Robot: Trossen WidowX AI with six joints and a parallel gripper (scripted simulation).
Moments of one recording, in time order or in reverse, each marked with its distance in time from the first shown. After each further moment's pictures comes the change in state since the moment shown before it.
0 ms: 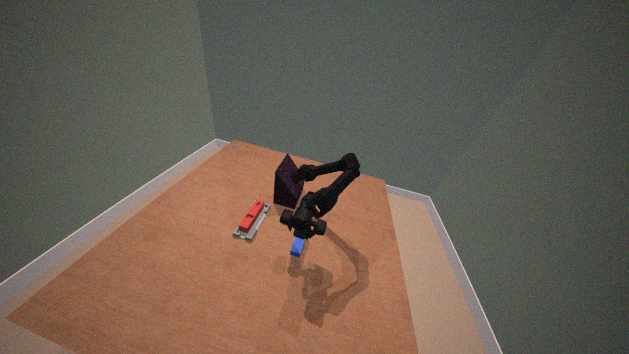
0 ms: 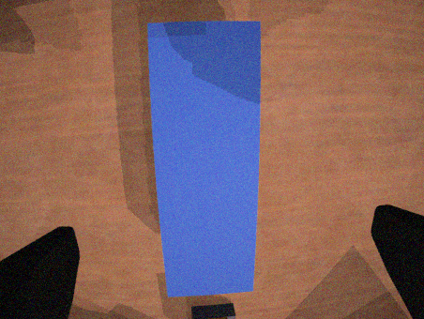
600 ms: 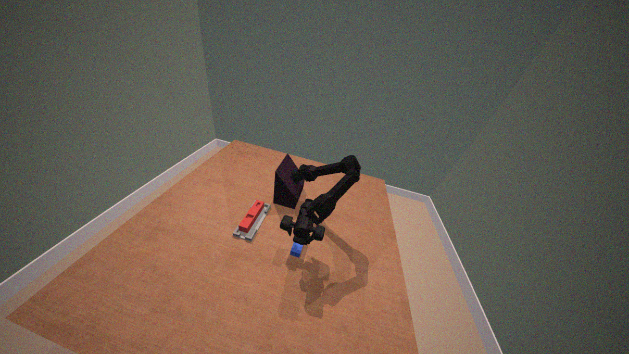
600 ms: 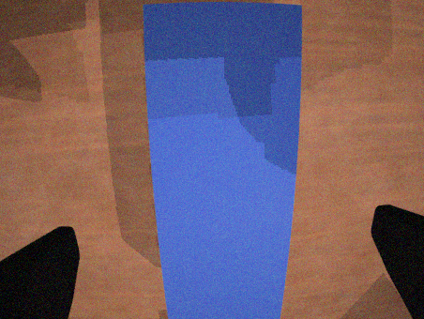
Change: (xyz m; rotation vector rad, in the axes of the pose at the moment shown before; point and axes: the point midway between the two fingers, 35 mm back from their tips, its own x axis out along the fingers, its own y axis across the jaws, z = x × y) arm 0.040 0.004 -0.003 -0.001 0.007 0.005
